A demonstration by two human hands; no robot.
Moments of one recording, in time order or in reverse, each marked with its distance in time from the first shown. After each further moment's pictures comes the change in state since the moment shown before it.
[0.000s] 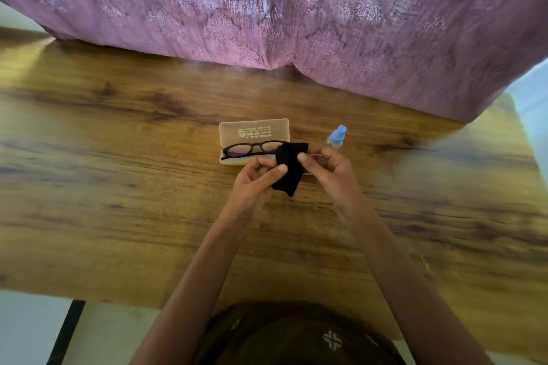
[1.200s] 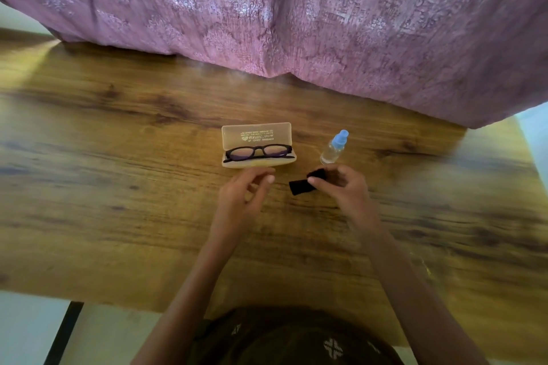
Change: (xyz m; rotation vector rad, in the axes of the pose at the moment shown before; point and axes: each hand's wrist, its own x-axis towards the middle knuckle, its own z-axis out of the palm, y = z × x) left_hand -0.019 -0.001 -0.025 1.103 0.133 0.587; right_hand 0.000 0.027 -0.023 -0.181 0.158 0.119
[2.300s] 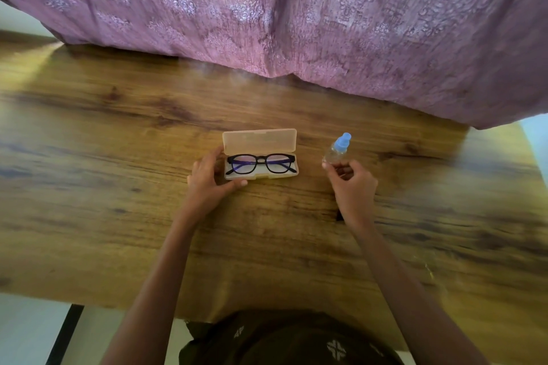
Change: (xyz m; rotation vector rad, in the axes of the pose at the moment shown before) left_hand 0.029 -0.068 -0.033 0.111 -0.137 -0.443; right_hand 0.019 0.007 0.010 -0.371 0.390 -0.217
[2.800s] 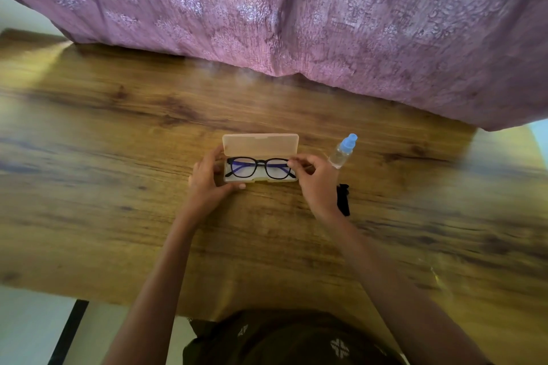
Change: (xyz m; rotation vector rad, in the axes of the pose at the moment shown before) left_hand 0.002 -0.014 -0.003 -0.037 0.015 0.006; right_hand -0.006 -0.026 0.057 0.143 -0.200 -0.065
